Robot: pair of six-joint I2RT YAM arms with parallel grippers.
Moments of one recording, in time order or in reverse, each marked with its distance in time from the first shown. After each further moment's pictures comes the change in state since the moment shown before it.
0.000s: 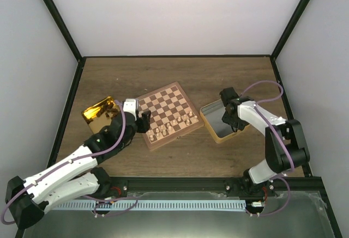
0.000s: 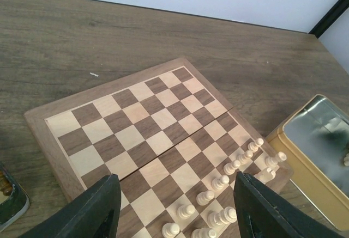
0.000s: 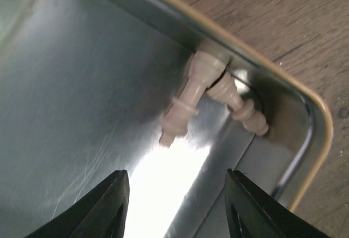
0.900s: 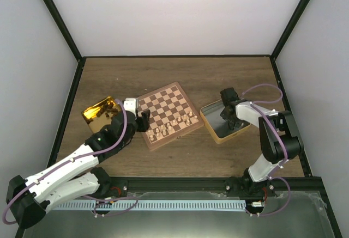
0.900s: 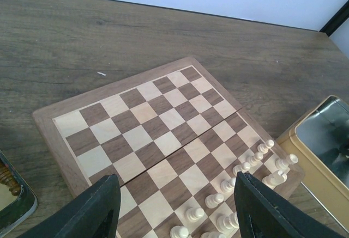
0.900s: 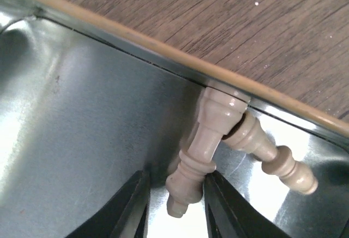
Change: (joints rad) left arm 0.024 0.026 0.000 0.006 0.000 0.011; right arm -0.045 0.131 -0.047 0.293 -0.005 0.094
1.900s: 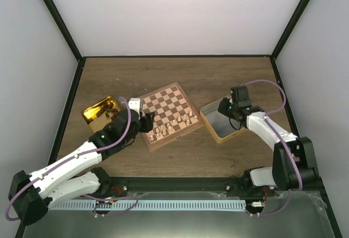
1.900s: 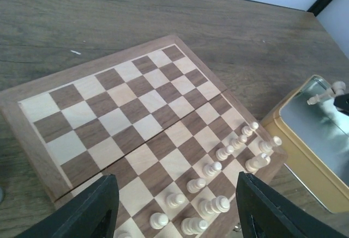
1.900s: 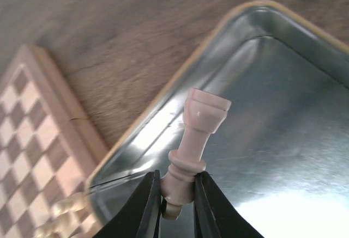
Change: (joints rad) left arm 0.006 0.051 0.009 0.001 0.077 -0.027; right arm -0.035 -0.277 -0.106 0.225 -0.371 -0.243
